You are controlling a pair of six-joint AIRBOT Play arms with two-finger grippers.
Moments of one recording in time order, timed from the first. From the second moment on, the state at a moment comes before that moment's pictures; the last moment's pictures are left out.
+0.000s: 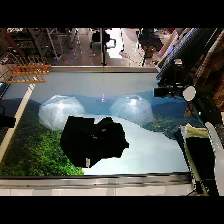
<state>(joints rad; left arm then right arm) 0.13 -1.07 1.35 1.92 -1.43 -1.40 0.01 -1.38 1.47 -1.41 0.79 1.37</state>
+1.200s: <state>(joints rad) 0.12 -1.21 1.30 1.39 -1.34 -1.45 0.01 -1.37 1.47 -1.18 0.81 1.47</state>
